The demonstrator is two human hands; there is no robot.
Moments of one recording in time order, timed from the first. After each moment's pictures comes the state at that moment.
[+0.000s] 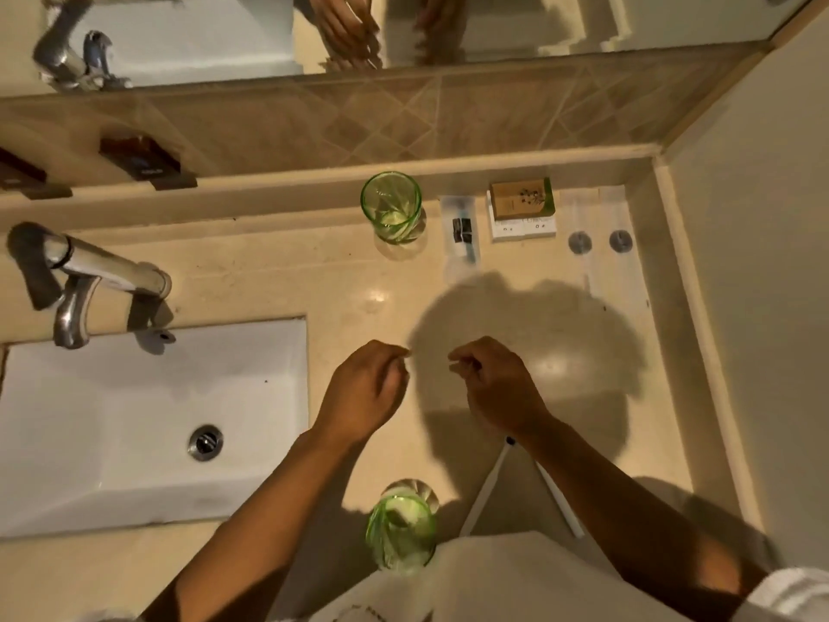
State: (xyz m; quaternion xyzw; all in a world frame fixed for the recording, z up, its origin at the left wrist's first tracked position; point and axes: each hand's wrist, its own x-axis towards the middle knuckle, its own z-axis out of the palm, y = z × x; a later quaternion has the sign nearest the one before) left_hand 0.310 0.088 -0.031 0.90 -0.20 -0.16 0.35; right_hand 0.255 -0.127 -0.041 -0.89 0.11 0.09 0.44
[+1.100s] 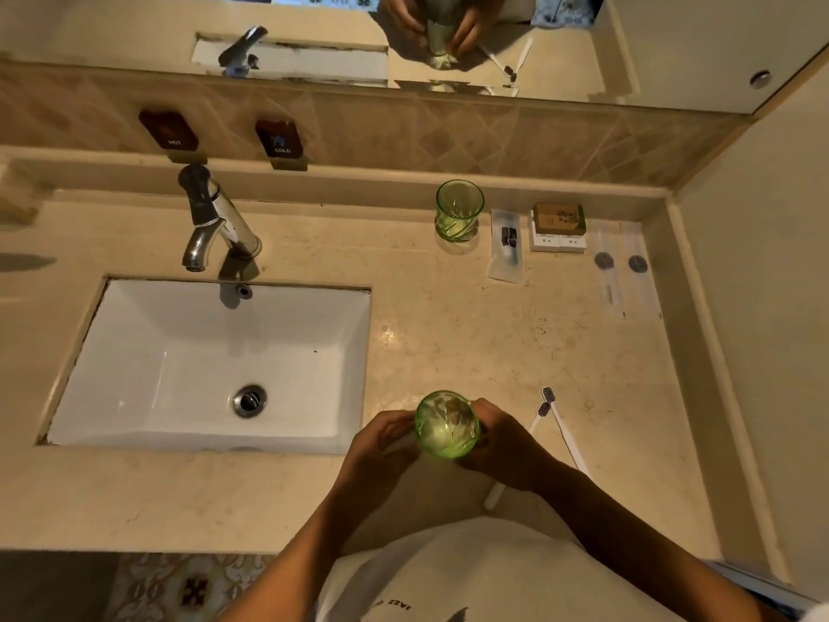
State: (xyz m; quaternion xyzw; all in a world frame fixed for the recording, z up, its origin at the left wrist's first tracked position) left_hand 0.158 0.178 -0.032 0.71 0.05 -0.26 0.65; right_hand 0.153 -0.048 -0.024 -0.90 -0.07 0.16 0.40
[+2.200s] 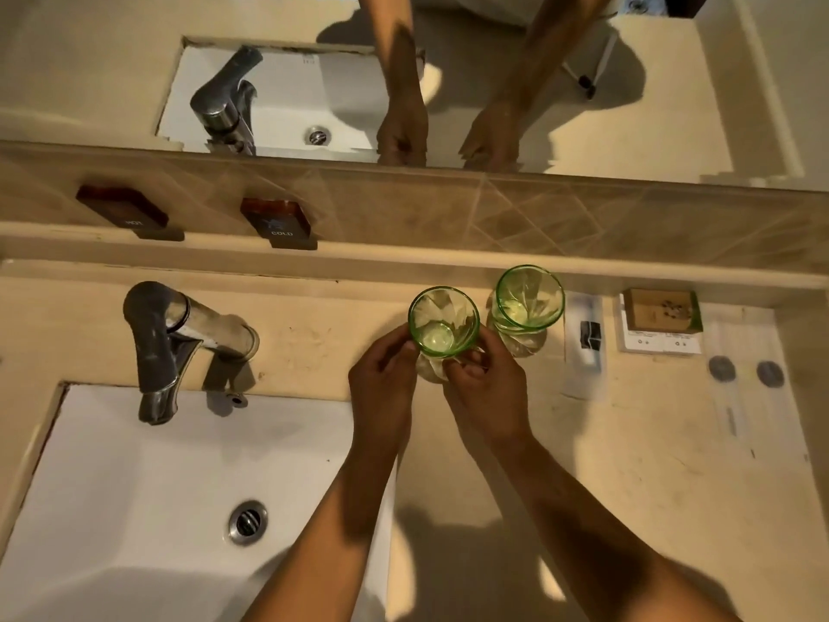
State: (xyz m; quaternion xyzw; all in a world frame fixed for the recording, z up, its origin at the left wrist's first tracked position) left_hand 0.450 0.134 -0.034 0.67 0.21 -0.04 0.71; right_hand 0.433 0.013 -0.046 -0.76 0.24 0.01 0.60
